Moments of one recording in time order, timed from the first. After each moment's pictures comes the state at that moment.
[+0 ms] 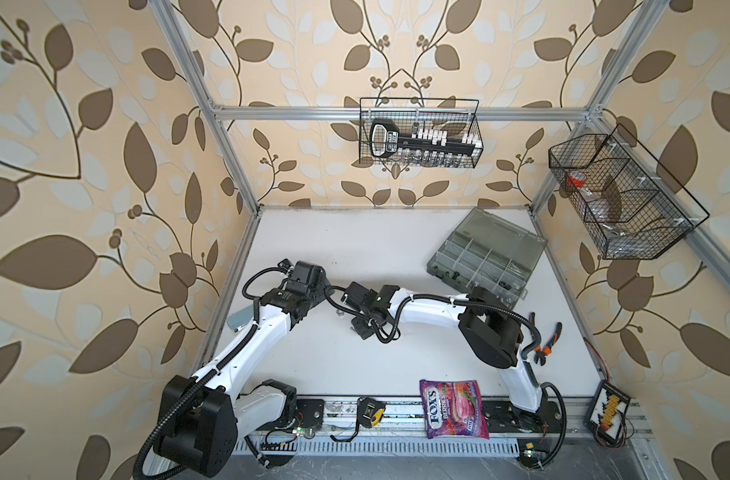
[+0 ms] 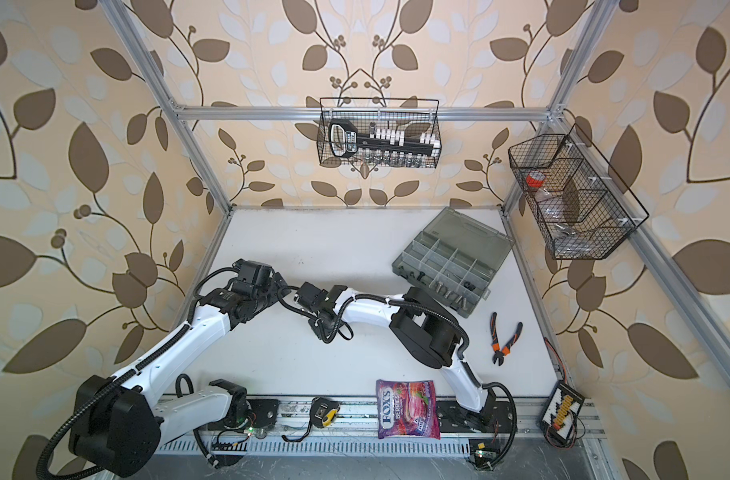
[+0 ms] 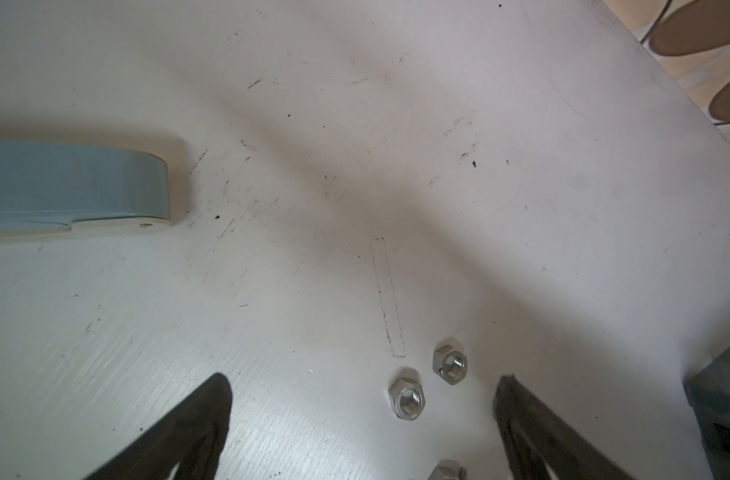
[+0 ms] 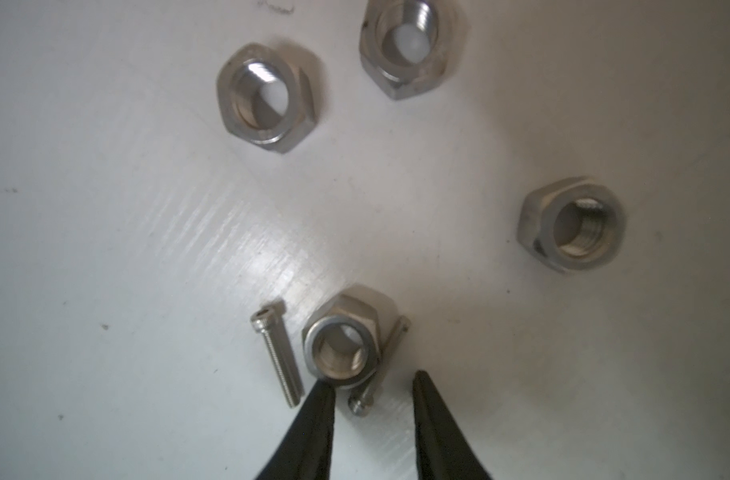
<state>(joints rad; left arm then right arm) -0.27 1.12 0.76 -0.58 -0.25 -0.87 1.02 2.14 1.56 -0.68 0.11 0.36</state>
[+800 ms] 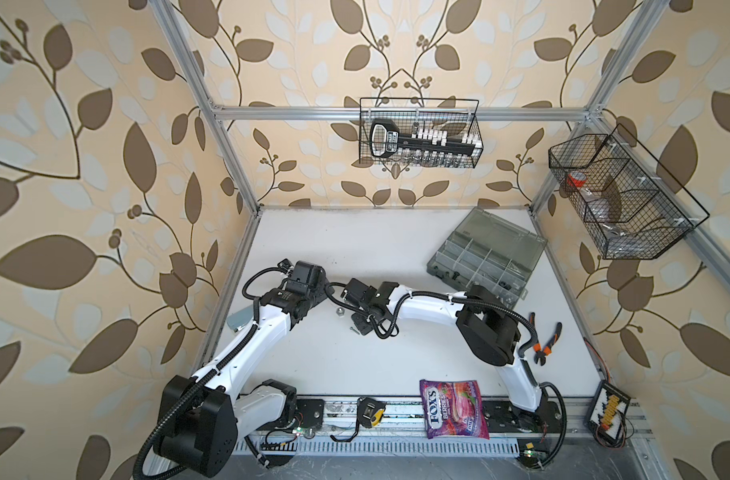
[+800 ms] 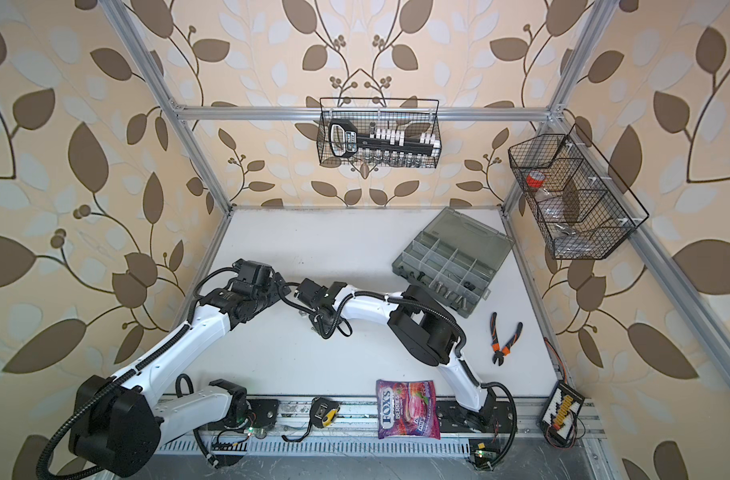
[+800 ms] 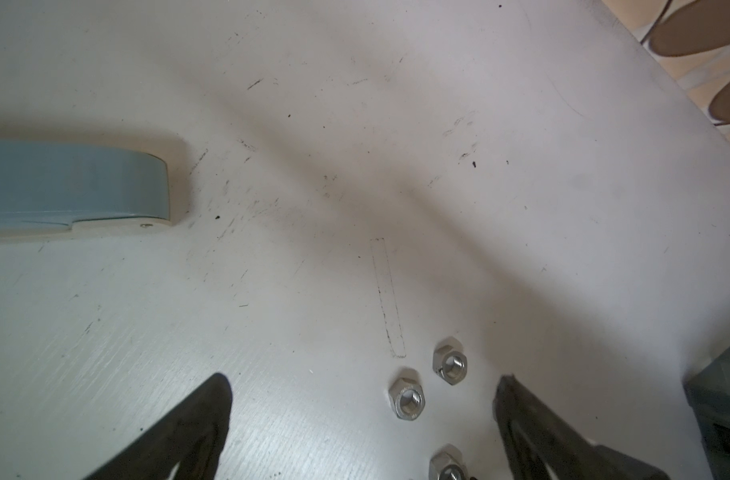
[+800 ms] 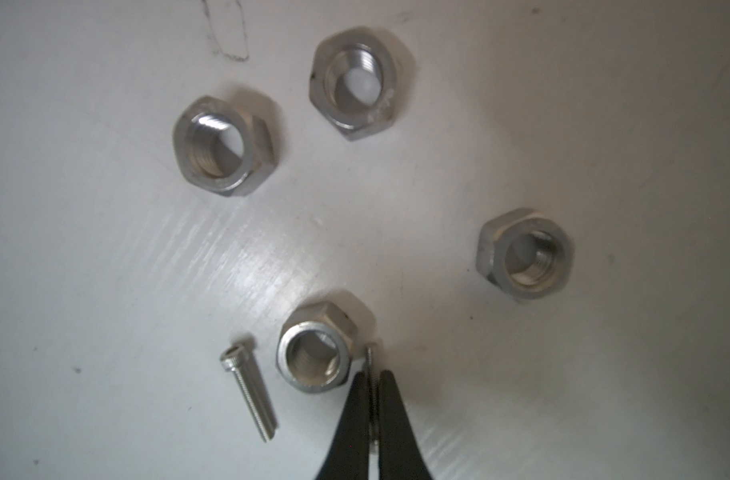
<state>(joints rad) -0.27 1.12 0.76 -0.58 -0.25 -0.87 1.01 2.17 1.60 -0.69 0.13 0.38</state>
